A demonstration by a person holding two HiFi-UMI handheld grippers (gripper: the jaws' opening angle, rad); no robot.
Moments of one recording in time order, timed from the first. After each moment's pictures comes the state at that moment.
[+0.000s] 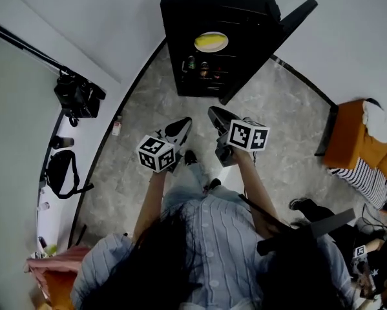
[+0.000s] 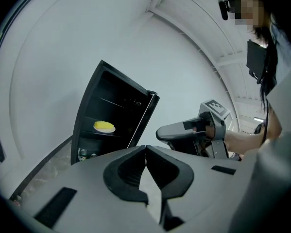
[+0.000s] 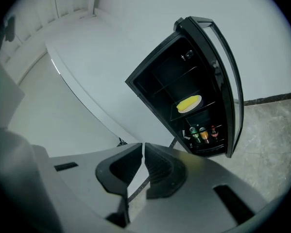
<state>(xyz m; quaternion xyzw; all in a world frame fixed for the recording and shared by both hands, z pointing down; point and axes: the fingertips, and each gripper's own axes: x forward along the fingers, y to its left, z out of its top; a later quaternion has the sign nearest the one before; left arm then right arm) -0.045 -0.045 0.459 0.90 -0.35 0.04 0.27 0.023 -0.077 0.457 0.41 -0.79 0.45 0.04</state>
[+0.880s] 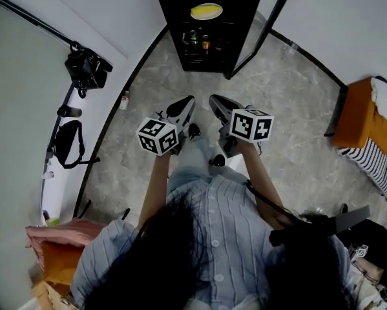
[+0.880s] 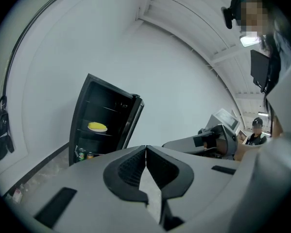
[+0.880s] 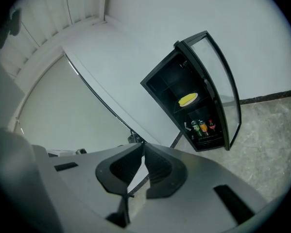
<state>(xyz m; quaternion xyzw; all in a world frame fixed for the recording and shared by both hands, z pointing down) 0.020 0.090 0.417 0.89 -0.39 0.03 0.23 0.080 0.087 0.435 0.37 -0.82 0.43 0.02</state>
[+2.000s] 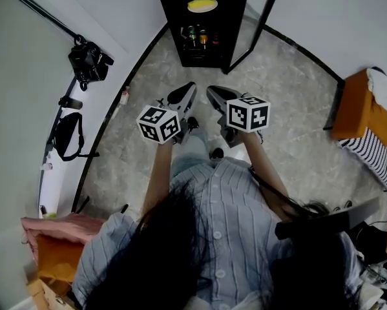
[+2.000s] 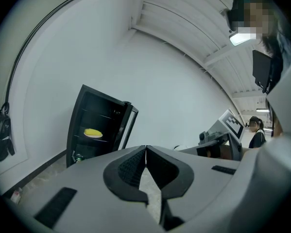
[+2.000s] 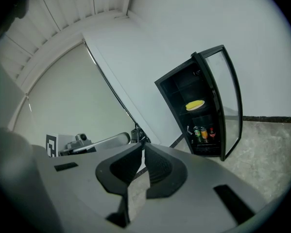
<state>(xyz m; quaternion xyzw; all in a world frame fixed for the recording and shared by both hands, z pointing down) 0.039 0.149 0.386 0.90 -0.40 0.00 0.19 0.085 0.156 0.416 0.35 -0.87 0.35 0.07</state>
